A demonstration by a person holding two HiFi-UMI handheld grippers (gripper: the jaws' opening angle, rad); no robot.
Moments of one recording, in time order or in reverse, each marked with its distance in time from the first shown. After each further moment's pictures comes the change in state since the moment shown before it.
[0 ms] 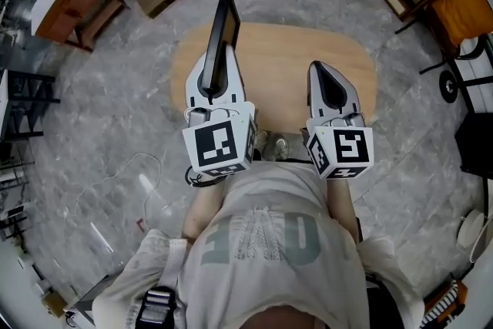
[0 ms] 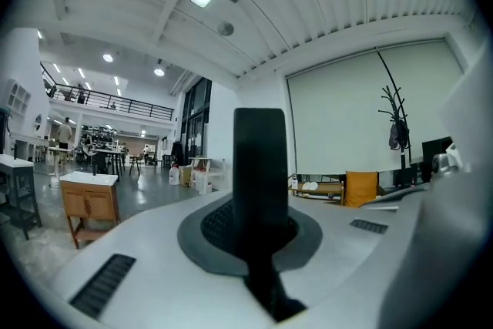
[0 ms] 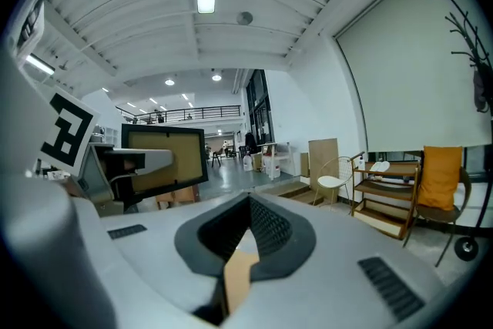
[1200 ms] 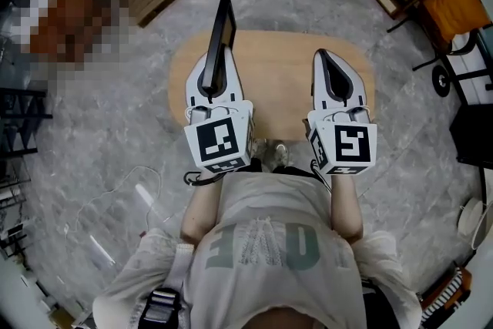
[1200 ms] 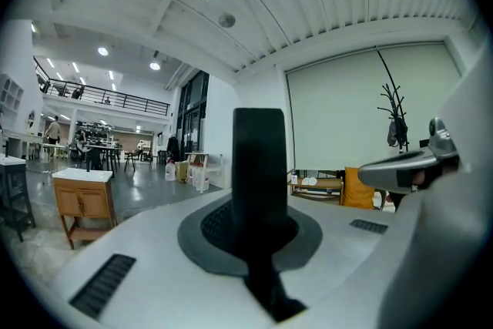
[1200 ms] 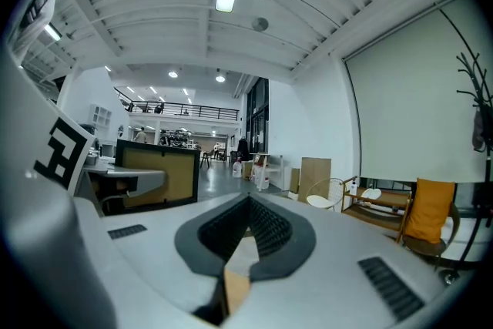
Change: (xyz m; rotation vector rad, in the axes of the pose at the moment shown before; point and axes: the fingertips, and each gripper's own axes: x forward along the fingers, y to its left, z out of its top) left arm 0.040 0.039 -0.020 -0.003 0.024 -0.036; right arm 0.045 0.009 0.040 -0.149 -0.070 -0.089
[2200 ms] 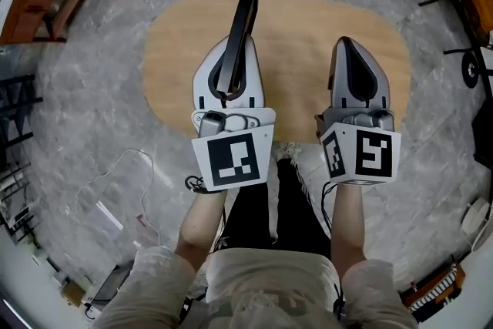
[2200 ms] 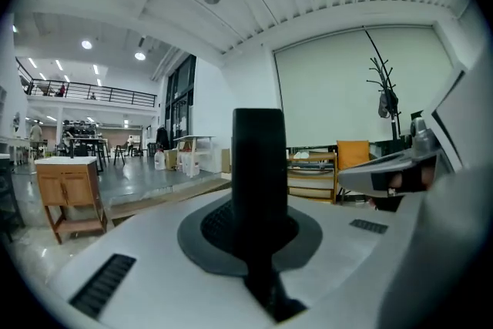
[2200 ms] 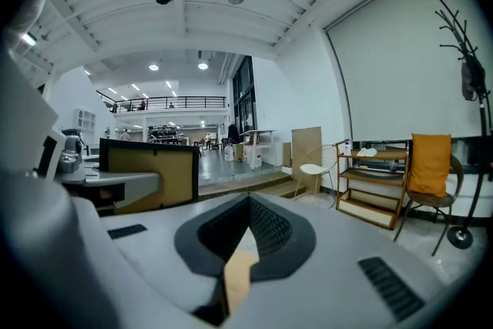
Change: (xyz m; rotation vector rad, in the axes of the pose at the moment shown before) left arm 0.091 -0.046 -0.173 0.024 0.064 -0.060; right arm 0.088 -0.045 -0.190 0.115 0.110 -0.042
